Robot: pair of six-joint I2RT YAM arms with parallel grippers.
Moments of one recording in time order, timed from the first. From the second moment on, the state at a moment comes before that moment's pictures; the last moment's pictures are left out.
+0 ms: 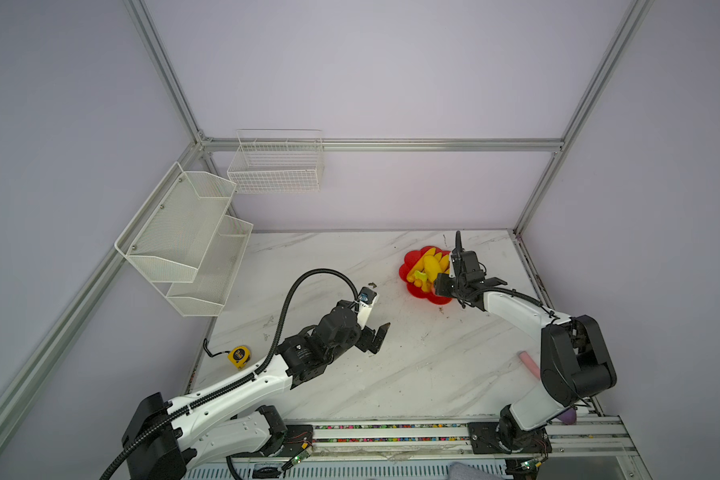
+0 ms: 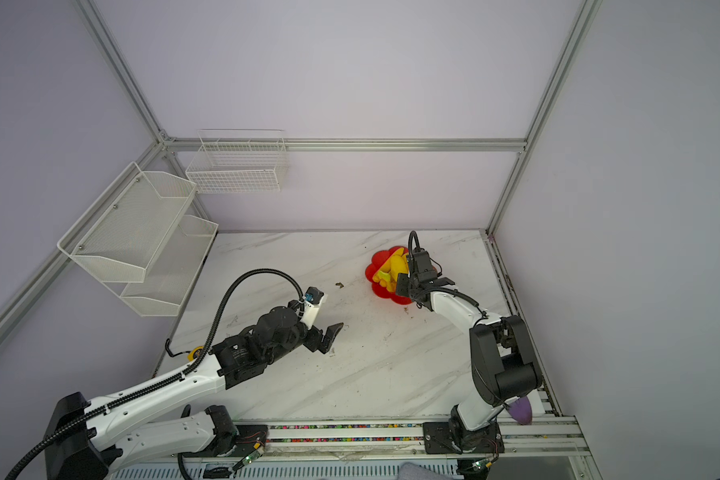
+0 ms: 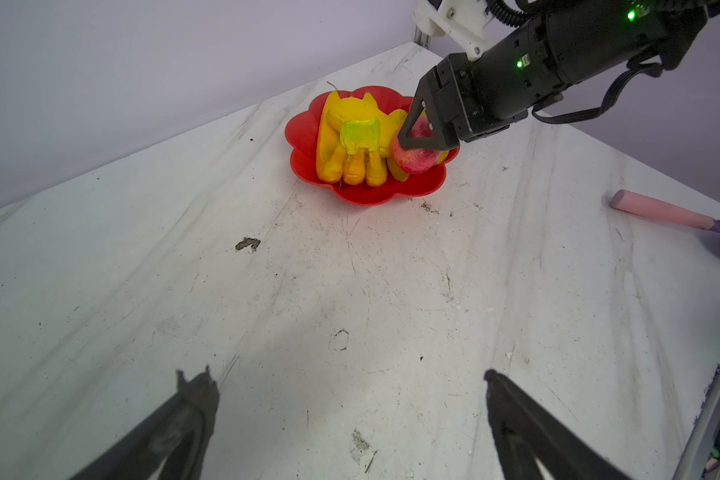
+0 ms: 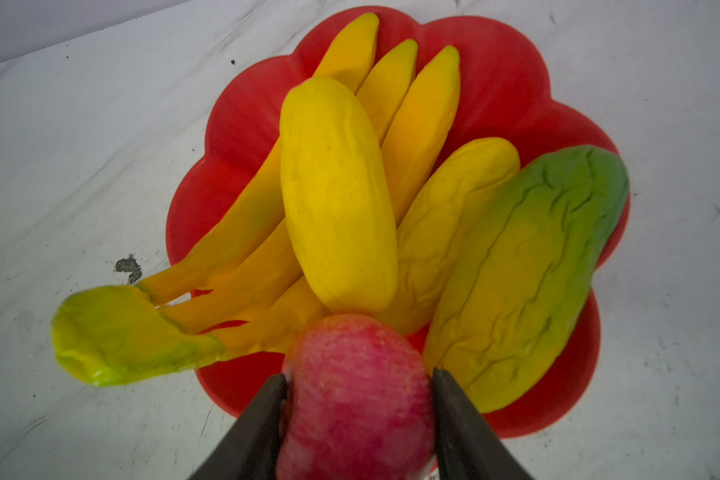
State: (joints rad) left arm -0.89 1.06 0.76 -0.17 -0.24 -0.13; right arm 0.31 1.61 1.04 -0.27 0.05 0.39
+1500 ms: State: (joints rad) left arm -0.11 1.19 0.22 0.51 -0.57 -0.09; right arm -0.04 1.40 0.30 0.90 0.11 0.20
